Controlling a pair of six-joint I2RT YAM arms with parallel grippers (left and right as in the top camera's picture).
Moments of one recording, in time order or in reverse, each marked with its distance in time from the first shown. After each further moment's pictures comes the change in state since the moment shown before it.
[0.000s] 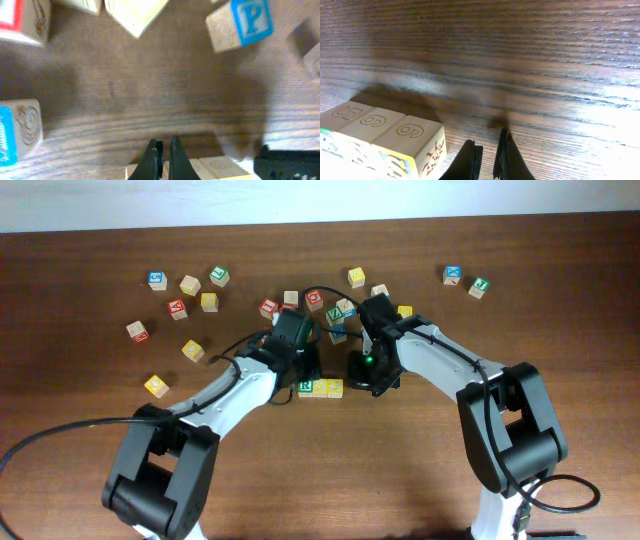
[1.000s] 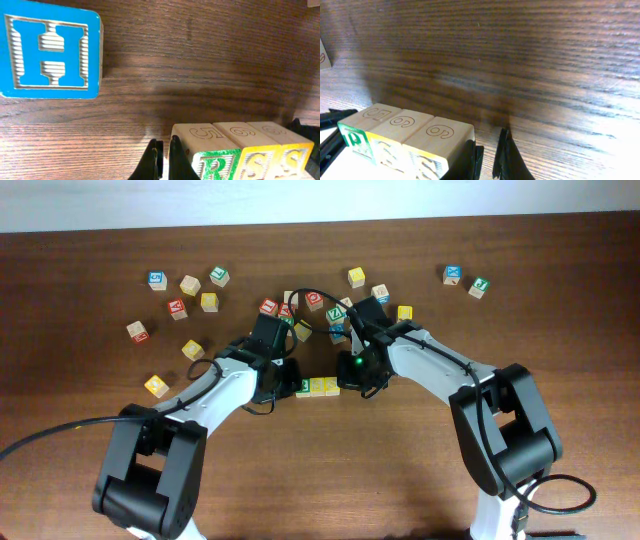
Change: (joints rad) left arm 0.094 -0.014 -0.057 -0.133 0.111 -0.051; right arm 0.046 0.002 -0.014 0.092 -0.045 0.029
